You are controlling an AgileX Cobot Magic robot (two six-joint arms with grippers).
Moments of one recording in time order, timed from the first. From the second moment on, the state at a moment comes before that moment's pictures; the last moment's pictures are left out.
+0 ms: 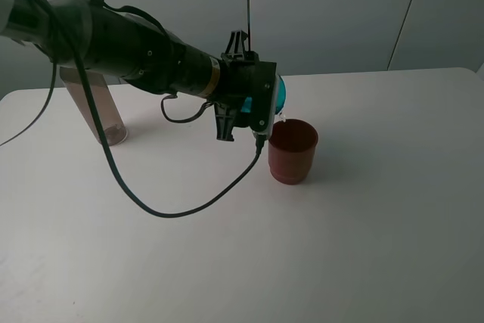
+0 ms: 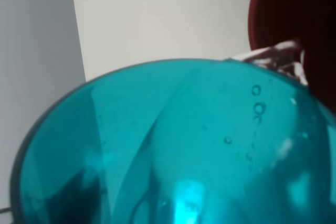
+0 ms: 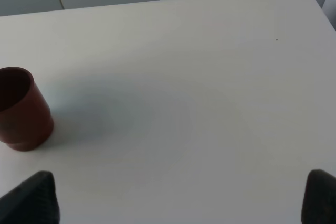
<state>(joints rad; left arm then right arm) -0.66 2.03 -1.28 1.75 -0.11 -0.50 0.00 0.00 -0.50 -0.01 1.11 0.09</state>
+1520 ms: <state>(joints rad) -0.76 2.04 -1.28 1.75 0.13 -0.28 0.00 0.00 -0.50 -0.01 1.11 0.10</state>
